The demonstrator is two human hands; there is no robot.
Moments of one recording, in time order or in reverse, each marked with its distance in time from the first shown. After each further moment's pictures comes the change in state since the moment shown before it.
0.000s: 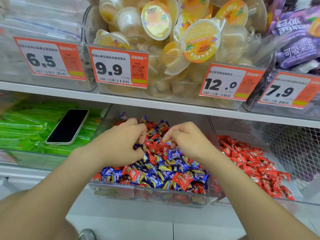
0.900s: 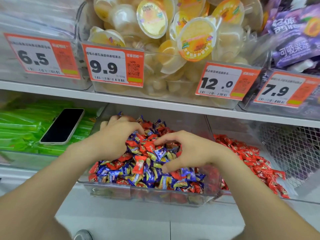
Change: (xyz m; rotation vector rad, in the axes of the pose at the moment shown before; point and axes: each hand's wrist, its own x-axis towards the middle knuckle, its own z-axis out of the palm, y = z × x) left_hand 0.012 -0.005 -0.003 0.051 -0.113 -0.133; right_hand -0.001 0.014 -0.022 -0.357 -0.422 -0.146
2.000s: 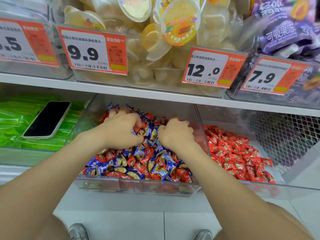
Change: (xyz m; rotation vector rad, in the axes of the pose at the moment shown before) left_hand 0.034 0.015 0.025 -0.037 -0.022 -0.065; right_hand 0.036 -0.013 0.028 0.013 0.433 0.699
